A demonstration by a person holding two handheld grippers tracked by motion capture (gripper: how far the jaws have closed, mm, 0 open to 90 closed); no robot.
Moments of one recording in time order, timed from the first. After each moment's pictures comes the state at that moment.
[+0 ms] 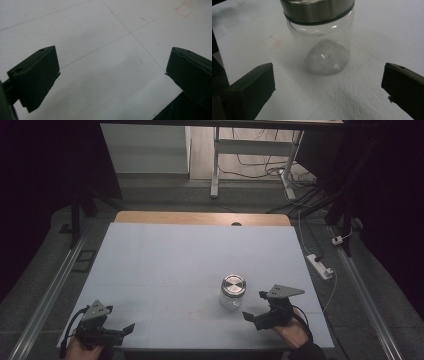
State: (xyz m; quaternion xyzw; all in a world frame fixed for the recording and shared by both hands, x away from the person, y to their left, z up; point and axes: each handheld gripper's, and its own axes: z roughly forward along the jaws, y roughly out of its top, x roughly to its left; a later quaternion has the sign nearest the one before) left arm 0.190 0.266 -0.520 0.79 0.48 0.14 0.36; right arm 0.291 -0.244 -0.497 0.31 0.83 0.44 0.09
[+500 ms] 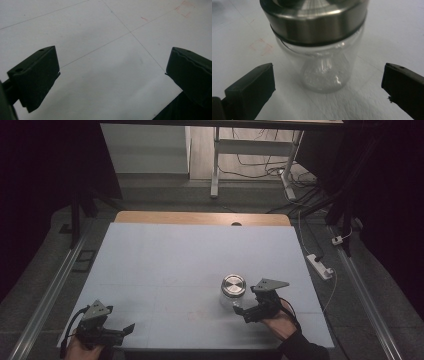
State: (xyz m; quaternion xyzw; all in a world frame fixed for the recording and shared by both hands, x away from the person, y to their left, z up) left arm 0.190 0.266 -0.521 0.79 0.48 0.13 0.36; right arm 0.310 -0.214 -0.501 0.31 0.85 0.42 0.10
